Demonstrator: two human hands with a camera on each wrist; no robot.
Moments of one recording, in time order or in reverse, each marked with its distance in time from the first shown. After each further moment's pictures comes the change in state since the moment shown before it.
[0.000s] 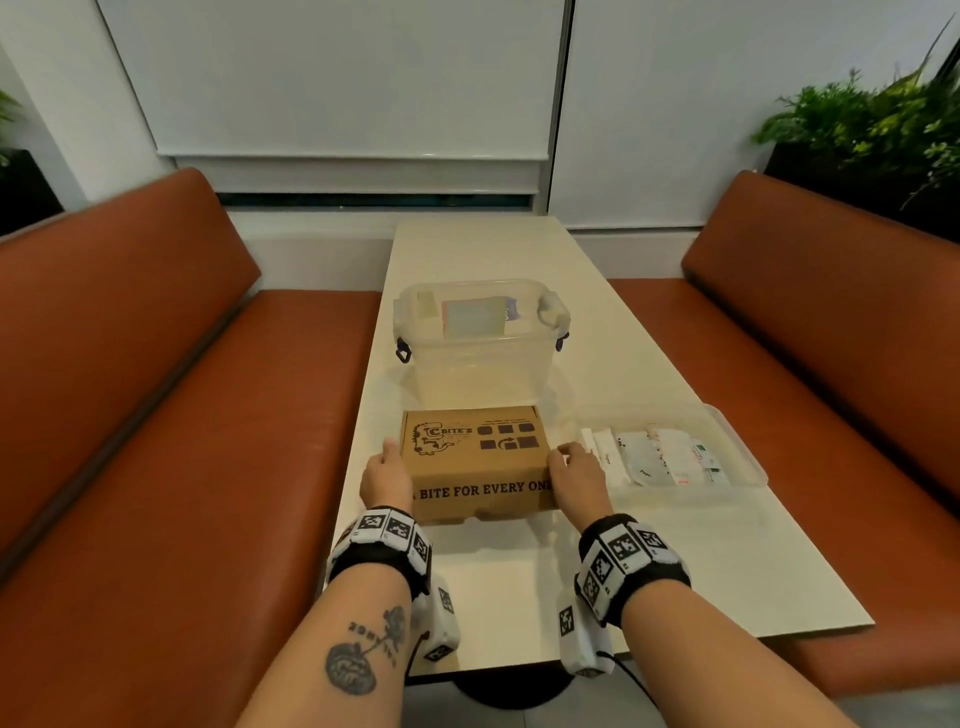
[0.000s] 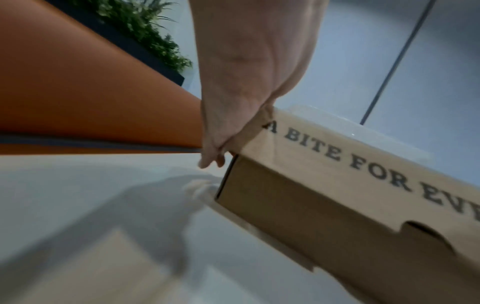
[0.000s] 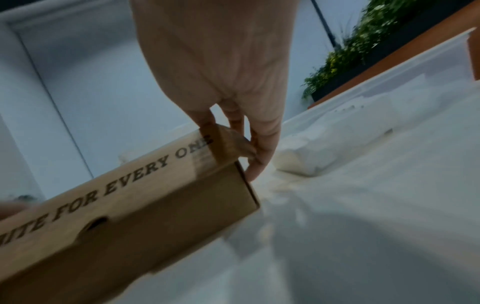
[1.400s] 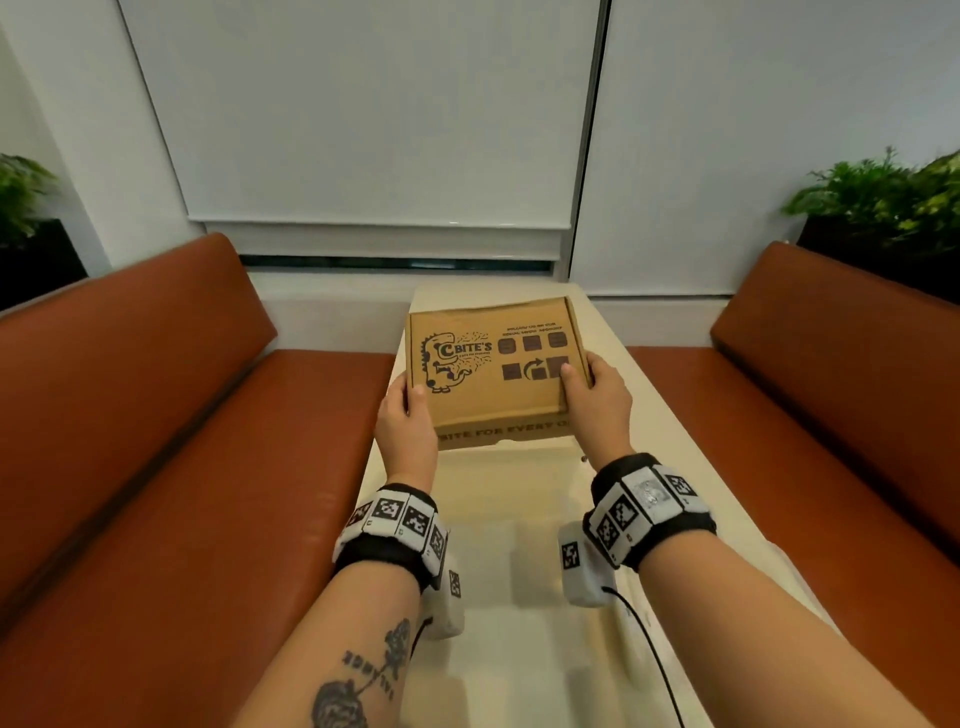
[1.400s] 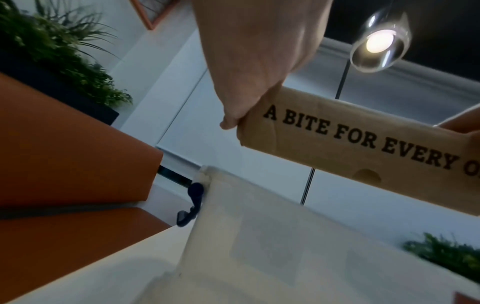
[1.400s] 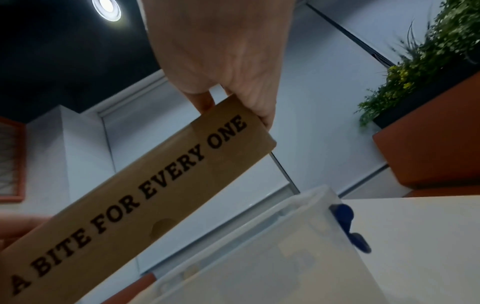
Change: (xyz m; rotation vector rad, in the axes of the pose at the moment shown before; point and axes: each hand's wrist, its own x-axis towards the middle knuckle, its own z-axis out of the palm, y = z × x) left_hand 0.061 0.165 0.051 -0.215 0.069 0.635; right_hand 0.145 -0.160 -0.051 0.246 0.241 -0.430
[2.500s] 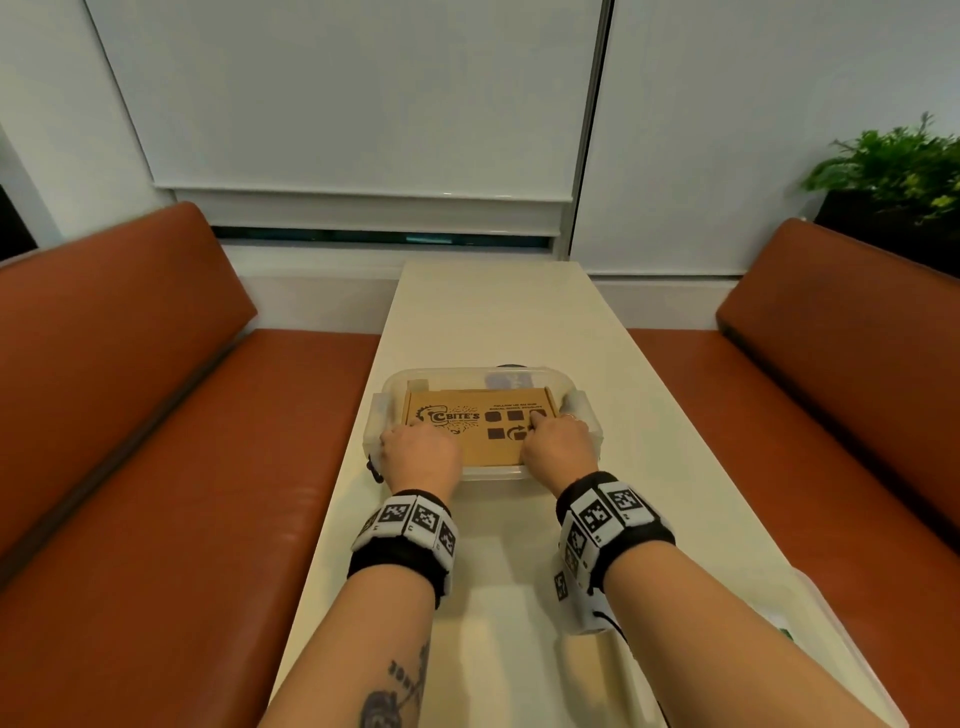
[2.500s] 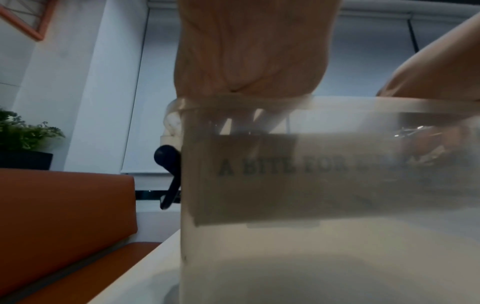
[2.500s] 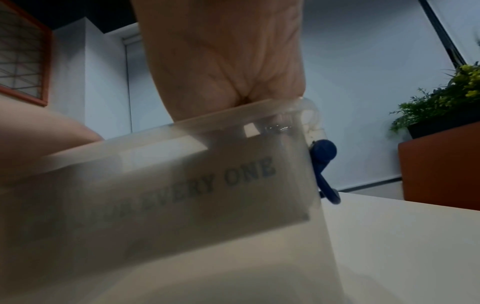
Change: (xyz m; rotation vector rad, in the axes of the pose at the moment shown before) left_hand 0.022 -0.056 0.054 1.117 -0.339 -0.043; right_hand 0.030 0.080 0.060 -0.896 -0.445 0.008
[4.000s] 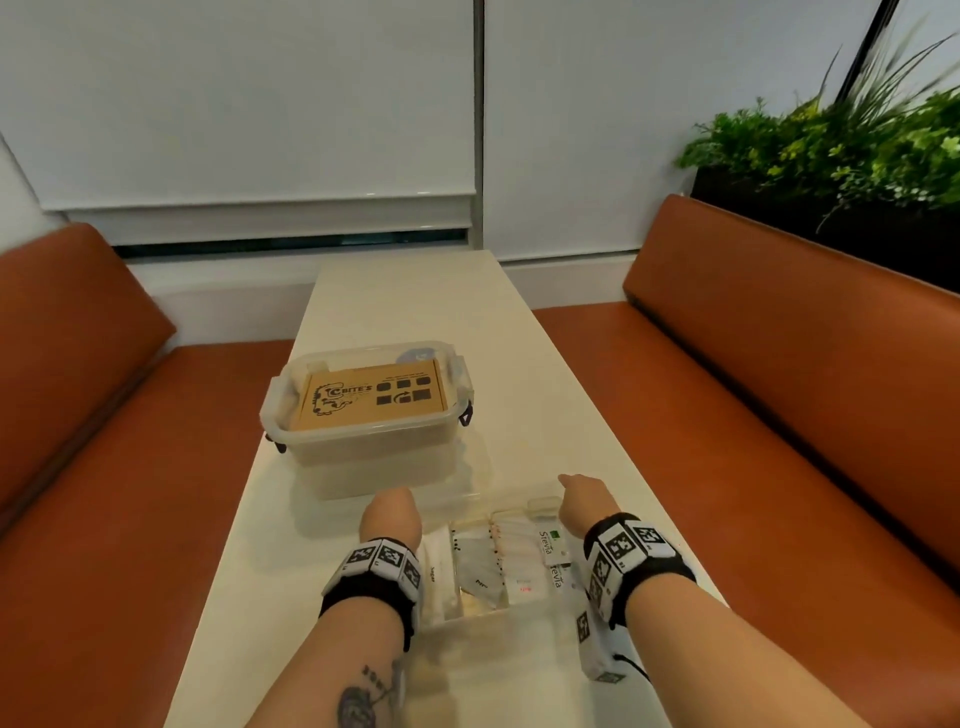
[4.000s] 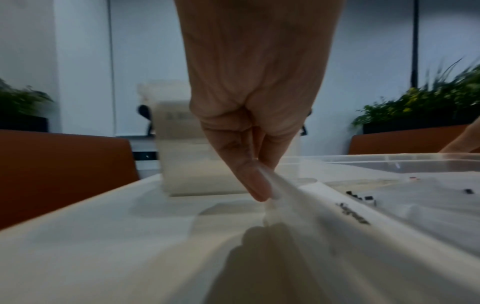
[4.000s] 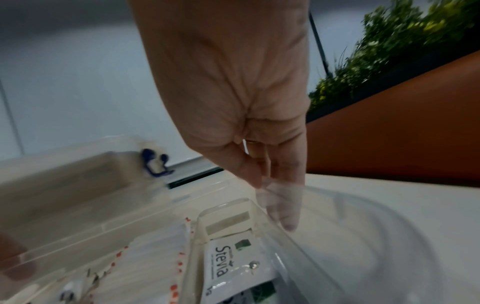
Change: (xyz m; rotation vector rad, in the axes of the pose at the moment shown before) left_hand -0.128 0.041 0.044 0.213 -0.381 0.160; right_hand -0.142 0.168 -0.007 0.089 -0.263 0.271
